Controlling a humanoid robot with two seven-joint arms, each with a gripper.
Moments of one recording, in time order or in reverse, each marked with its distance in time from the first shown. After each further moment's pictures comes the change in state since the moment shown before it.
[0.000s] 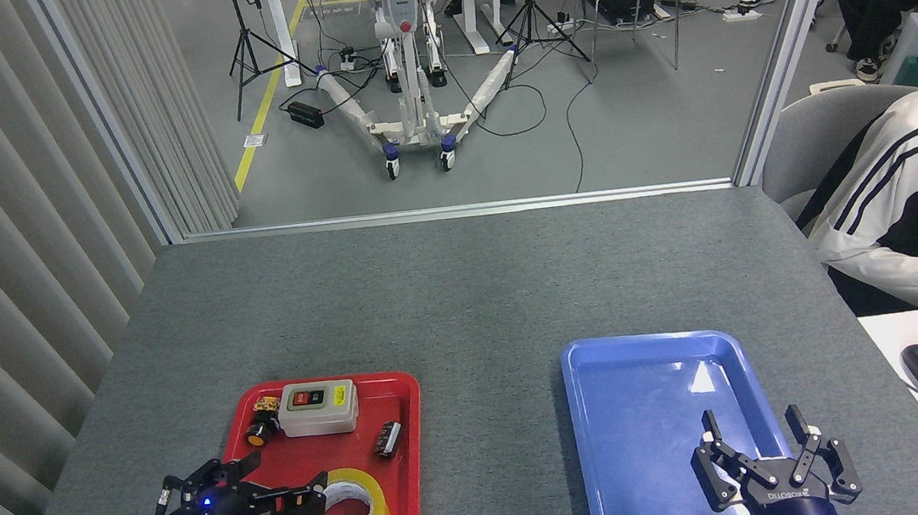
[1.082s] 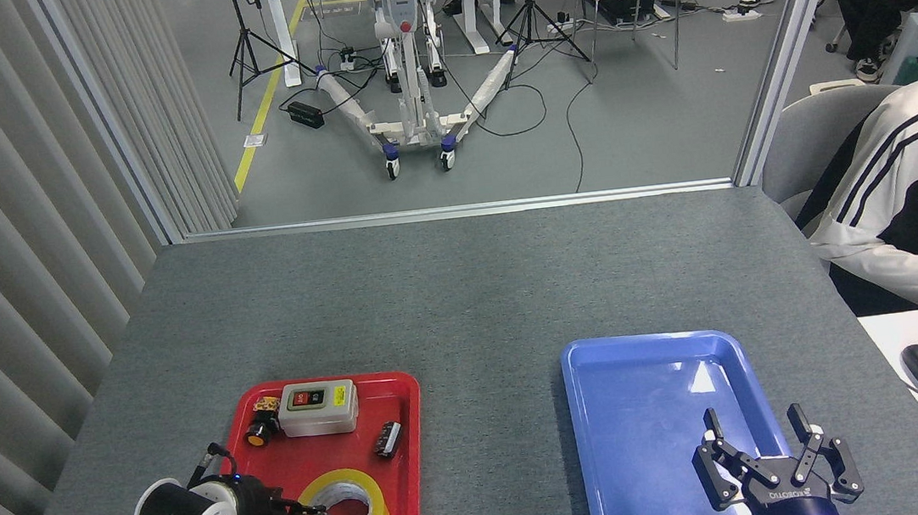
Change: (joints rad) left arm -0.155 -0.039 -0.026 0.215 -0.018 -0.090 -0.331; right arm 0.000 0.000 -0.002 0.000 0.000 0.000 -0.002
